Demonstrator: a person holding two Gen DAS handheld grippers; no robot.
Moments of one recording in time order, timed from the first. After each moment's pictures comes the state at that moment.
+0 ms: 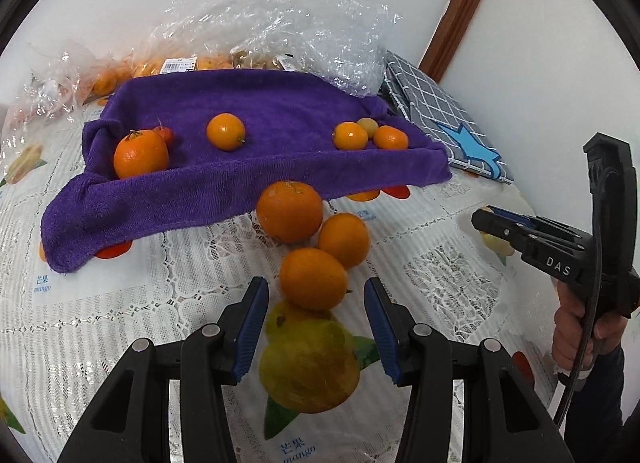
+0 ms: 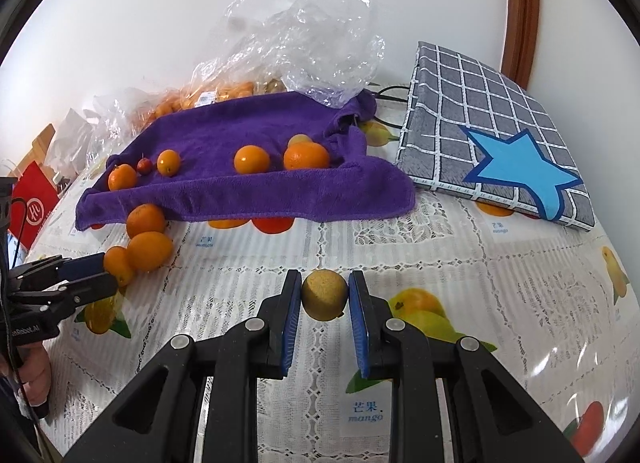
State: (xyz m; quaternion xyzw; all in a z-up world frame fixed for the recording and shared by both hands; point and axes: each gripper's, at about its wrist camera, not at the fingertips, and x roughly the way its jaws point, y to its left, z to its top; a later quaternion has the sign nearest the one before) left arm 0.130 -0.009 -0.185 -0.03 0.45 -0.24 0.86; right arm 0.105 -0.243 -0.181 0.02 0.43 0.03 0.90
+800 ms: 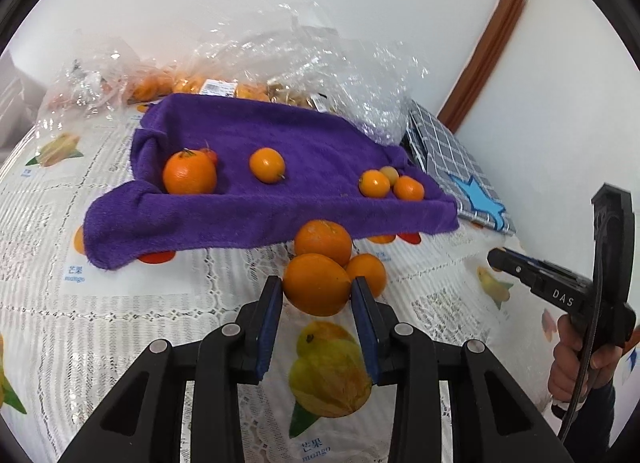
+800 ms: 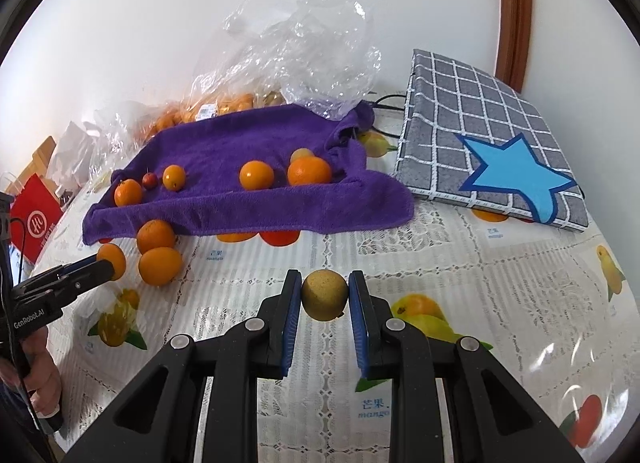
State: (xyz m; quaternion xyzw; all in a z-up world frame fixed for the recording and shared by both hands) left arm 0.126 0.023 -0.171 -0.10 0.40 -0.21 0.88; right arm 0.100 -0.245 -0.166 0.04 0.42 0.02 0.91
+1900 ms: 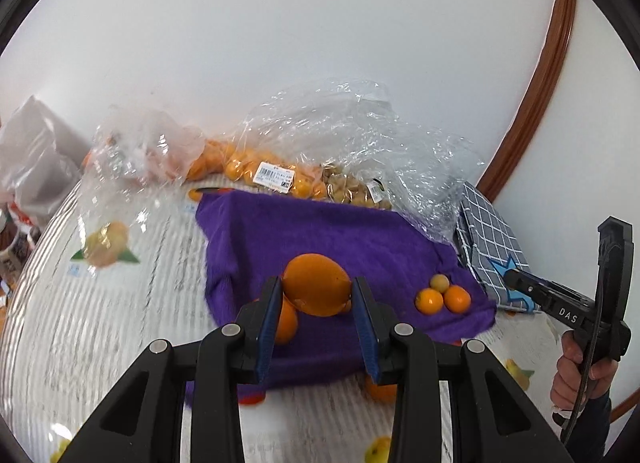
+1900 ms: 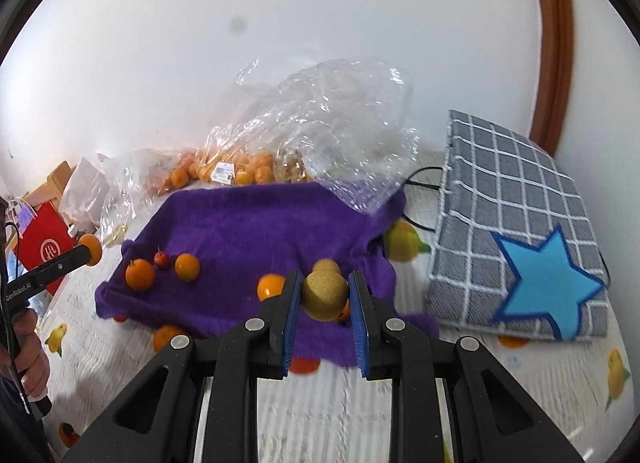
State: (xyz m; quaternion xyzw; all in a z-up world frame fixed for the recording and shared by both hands) left arm 0.204 0.064 -0.113 -0.11 0.36 -0.14 0.92; right arm 0.189 -0.236 -0.122 0.04 0.38 0.07 0.92
